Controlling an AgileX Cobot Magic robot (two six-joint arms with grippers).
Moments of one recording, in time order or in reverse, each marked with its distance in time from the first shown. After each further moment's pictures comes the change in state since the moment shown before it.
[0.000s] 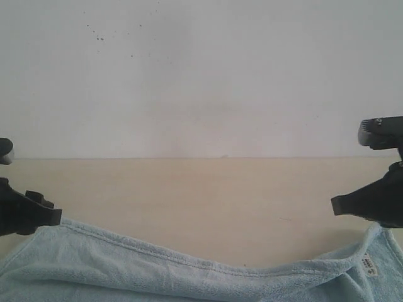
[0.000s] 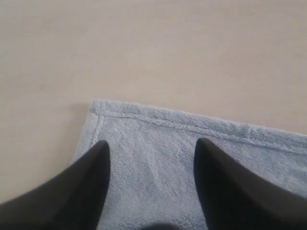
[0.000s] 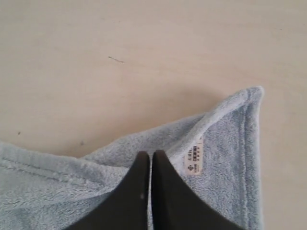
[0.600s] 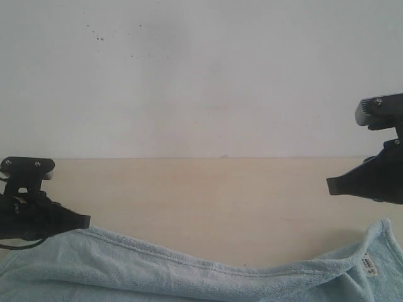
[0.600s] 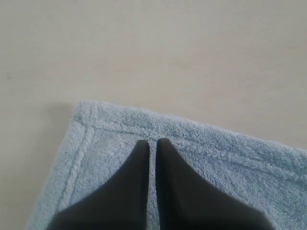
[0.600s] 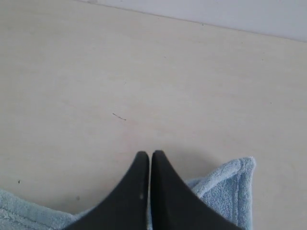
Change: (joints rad) left arm -0.004 0.392 -0.188 0.000 -0.131 -0.048; right arm -0.021 0.000 0.000 -0.007 -0.196 -0.099
